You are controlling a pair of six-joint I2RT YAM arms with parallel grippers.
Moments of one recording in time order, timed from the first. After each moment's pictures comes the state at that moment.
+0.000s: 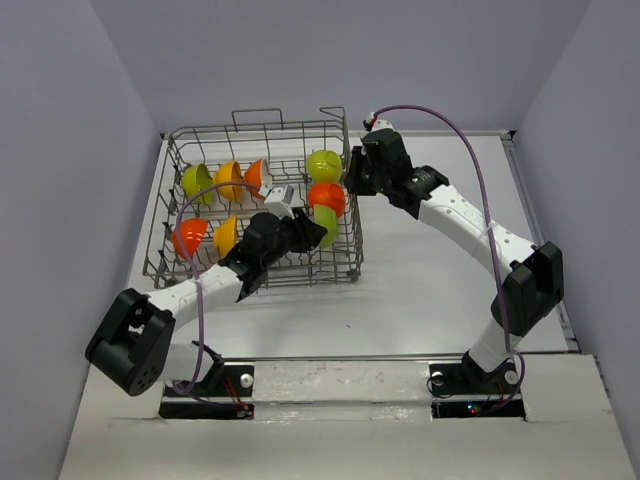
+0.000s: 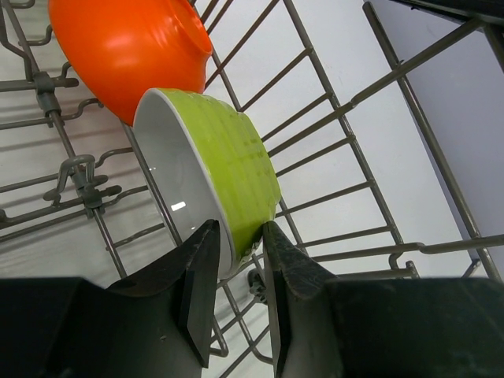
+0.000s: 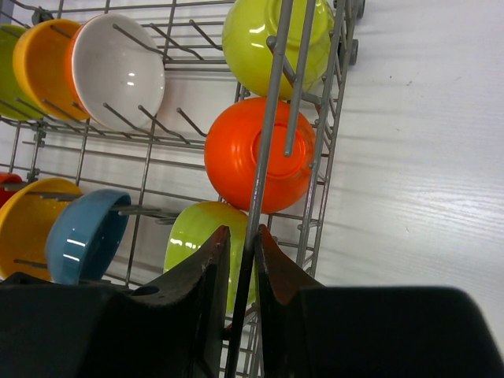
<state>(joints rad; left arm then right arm) -0.60 1.31 0.60 0.44 0.07 -0.63 0.62 1.68 1.58 -0.46 0.17 0.48</state>
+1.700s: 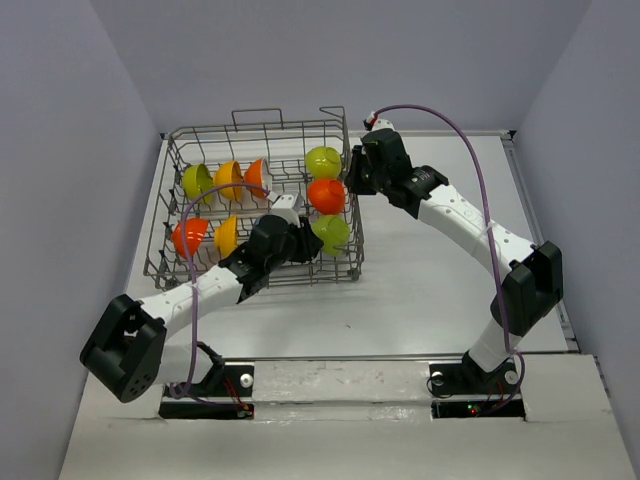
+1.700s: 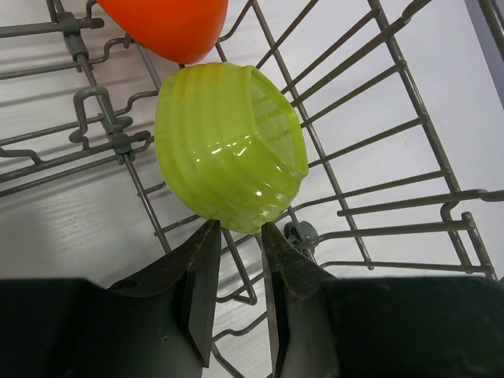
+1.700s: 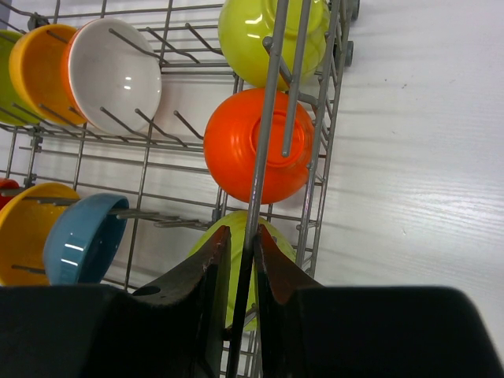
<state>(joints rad) -0.67 1.26 0.64 0.20 -0.01 -0.53 0.62 1.68 1.58 -0.45 0.17 0.49</state>
